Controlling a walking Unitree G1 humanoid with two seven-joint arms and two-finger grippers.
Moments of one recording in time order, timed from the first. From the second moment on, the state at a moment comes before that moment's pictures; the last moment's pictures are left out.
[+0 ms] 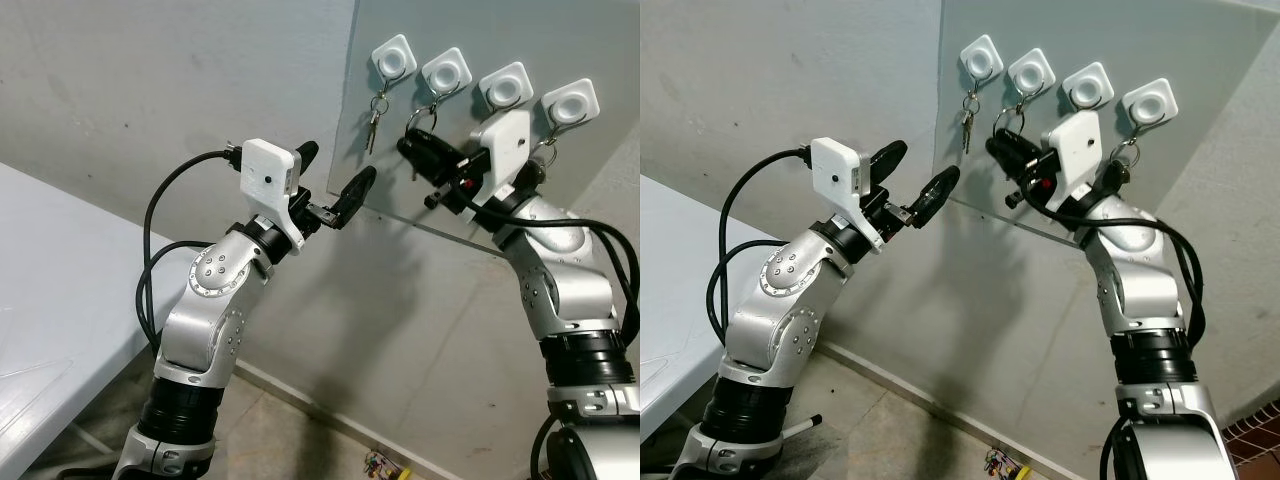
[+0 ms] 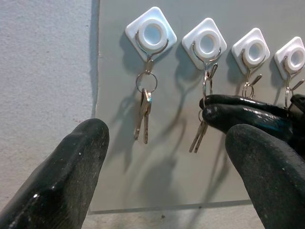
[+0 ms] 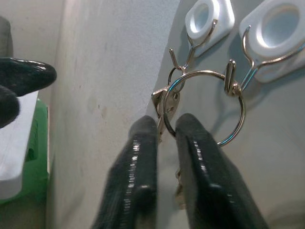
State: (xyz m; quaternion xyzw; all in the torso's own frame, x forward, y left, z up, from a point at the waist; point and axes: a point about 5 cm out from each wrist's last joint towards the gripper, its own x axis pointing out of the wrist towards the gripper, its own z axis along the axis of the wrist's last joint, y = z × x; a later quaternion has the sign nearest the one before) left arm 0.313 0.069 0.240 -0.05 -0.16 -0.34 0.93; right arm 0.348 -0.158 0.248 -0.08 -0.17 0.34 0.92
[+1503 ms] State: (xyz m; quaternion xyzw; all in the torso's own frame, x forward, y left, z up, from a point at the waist) left arm 0.315 0.085 0.209 -0.05 -0.15 -0.28 0.95; right arm 0.305 -0.127 0.213 0.05 -0.26 0.25 0.93
